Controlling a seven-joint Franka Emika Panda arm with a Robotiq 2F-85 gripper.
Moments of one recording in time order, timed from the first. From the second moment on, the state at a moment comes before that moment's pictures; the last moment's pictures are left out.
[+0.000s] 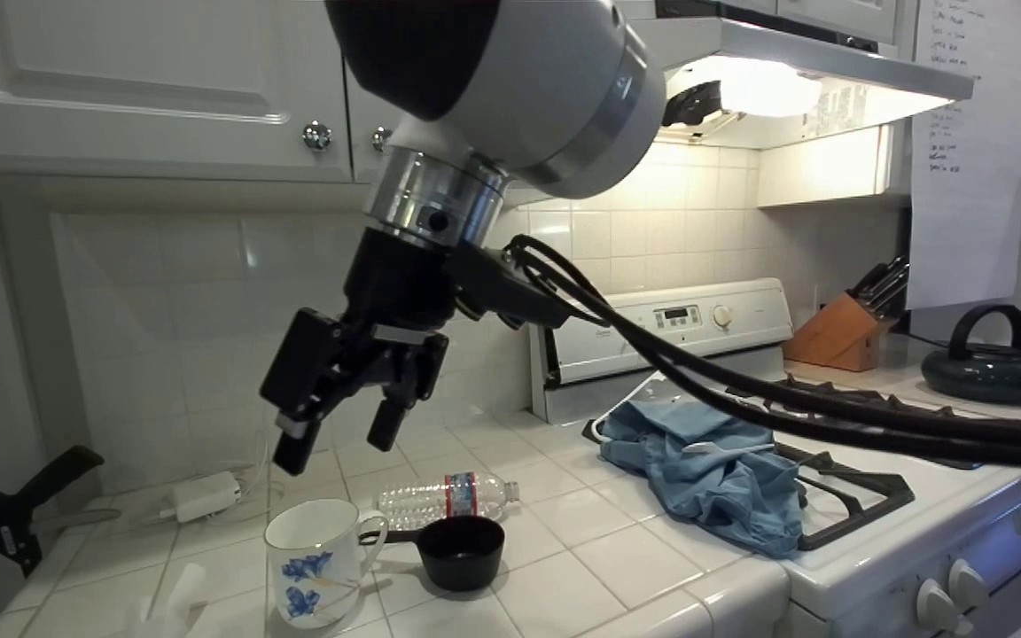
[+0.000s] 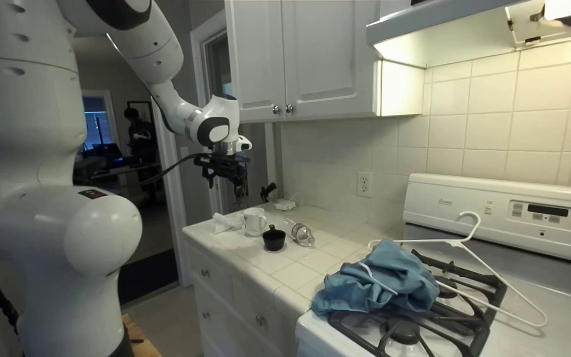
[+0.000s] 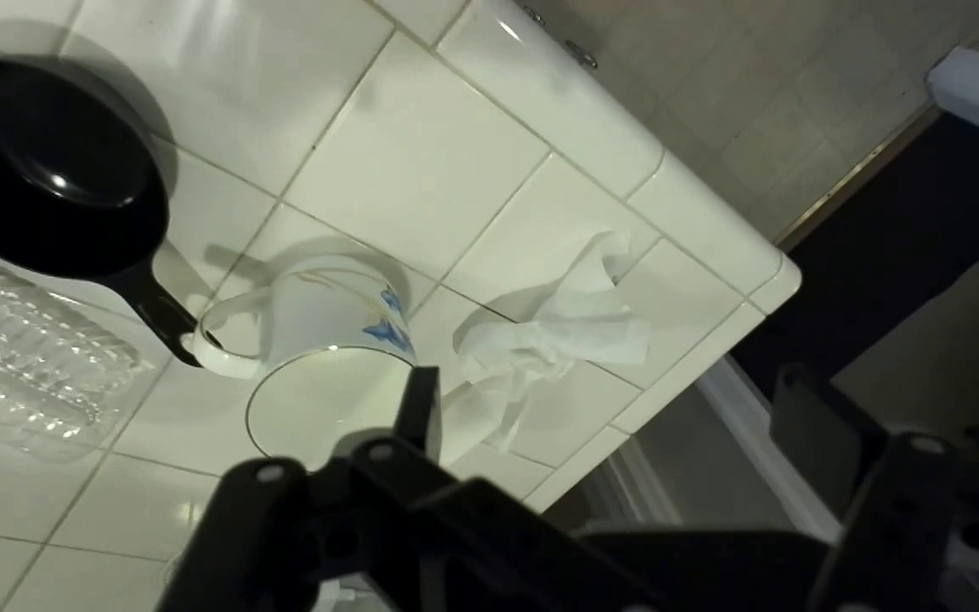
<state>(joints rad) 0.37 0.04 0.16 -2.26 0.46 2.59 -0.39</state>
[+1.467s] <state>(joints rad) 0.28 0.57 0.30 -1.79 0.22 2.58 -0.41</state>
